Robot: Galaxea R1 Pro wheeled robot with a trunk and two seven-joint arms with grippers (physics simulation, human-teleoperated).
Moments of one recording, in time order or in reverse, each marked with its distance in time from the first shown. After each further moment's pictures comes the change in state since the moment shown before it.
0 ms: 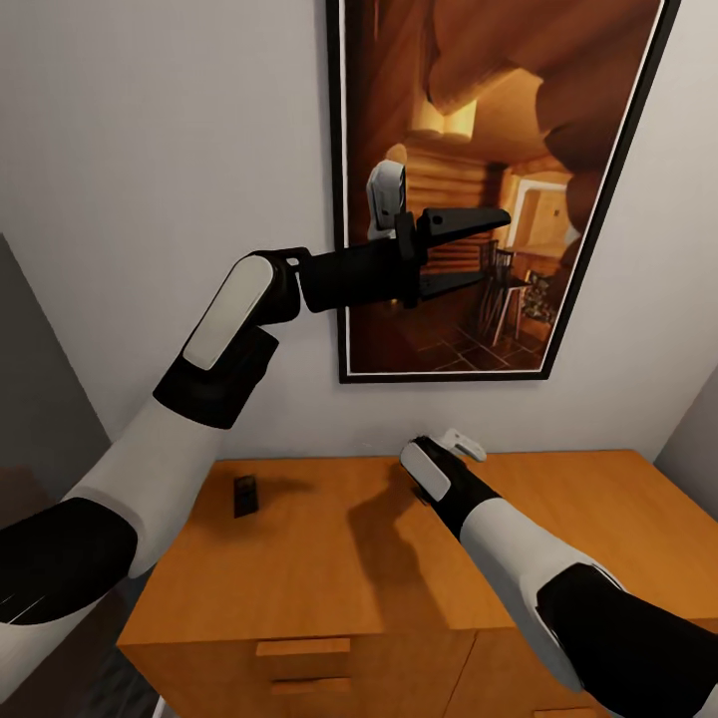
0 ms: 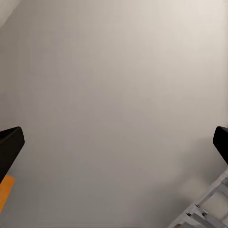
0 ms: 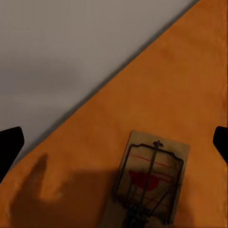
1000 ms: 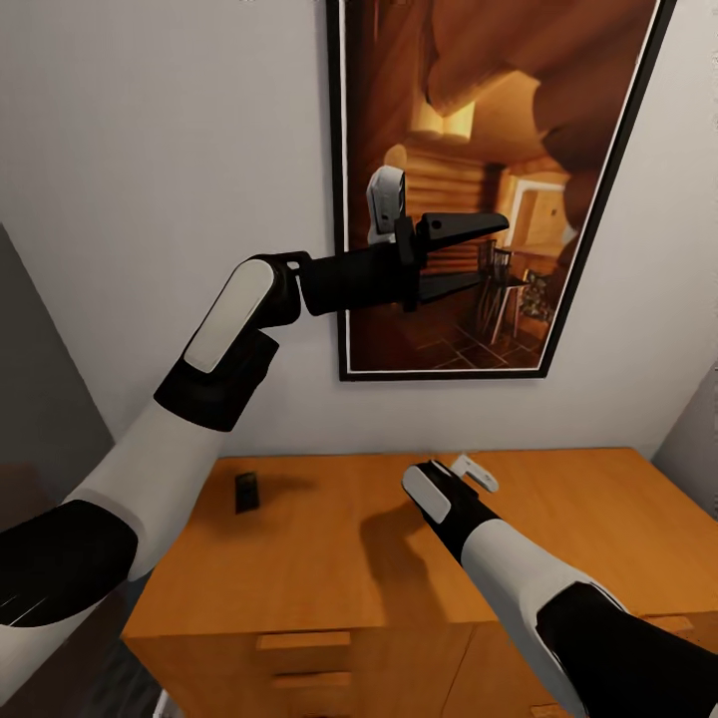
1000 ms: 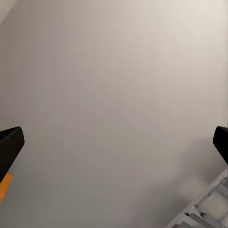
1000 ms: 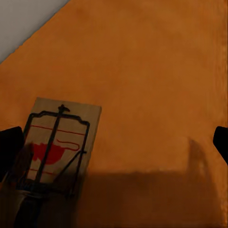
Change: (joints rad) left arm 0.008 0.001 -0.001 0.001 0.001 0.000 0.000; right arm 0.061 0.001 -0.006 0.041 -0.002 -0.101 -0.097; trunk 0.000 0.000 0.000
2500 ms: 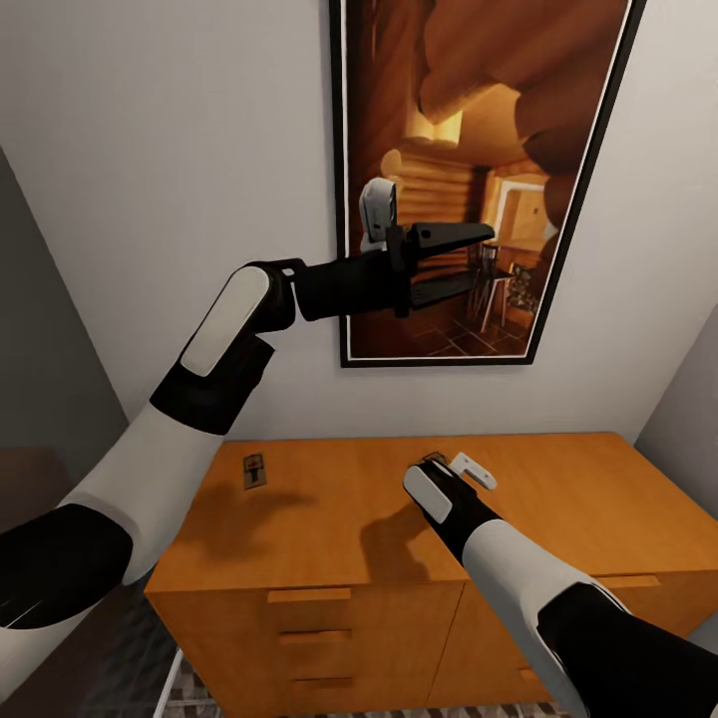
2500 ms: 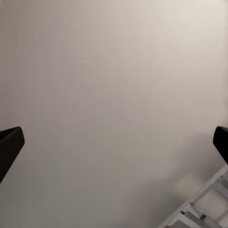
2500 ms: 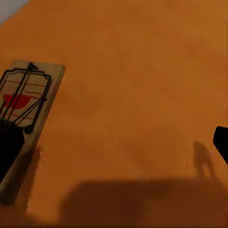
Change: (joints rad) left arm 0.015 0.020 0.001 0.004 0.002 0.000 0.000; right arm 0.001 -0.004 -0.001 -0.002 0.001 0.000 0.057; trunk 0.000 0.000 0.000
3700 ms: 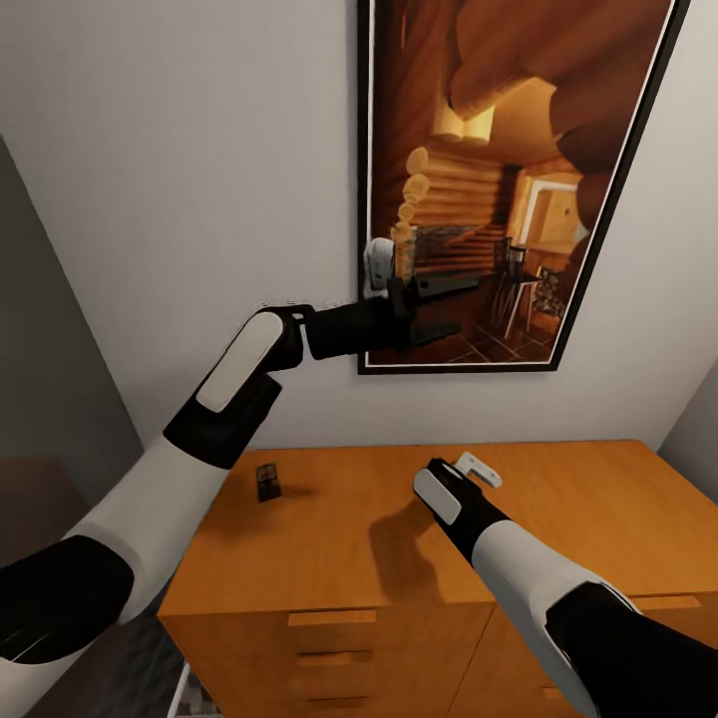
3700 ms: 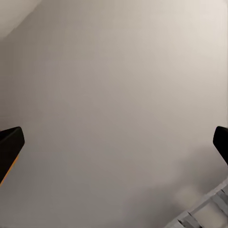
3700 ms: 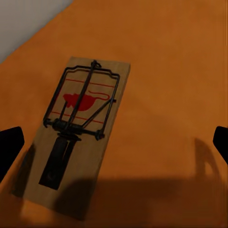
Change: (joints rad) left arm 0.110 0.002 -0.028 0.014 -0.013 -0.049 0.000; right arm 0.001 -0.033 0.008 0.021 -0.001 0.006 0.085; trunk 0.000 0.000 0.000
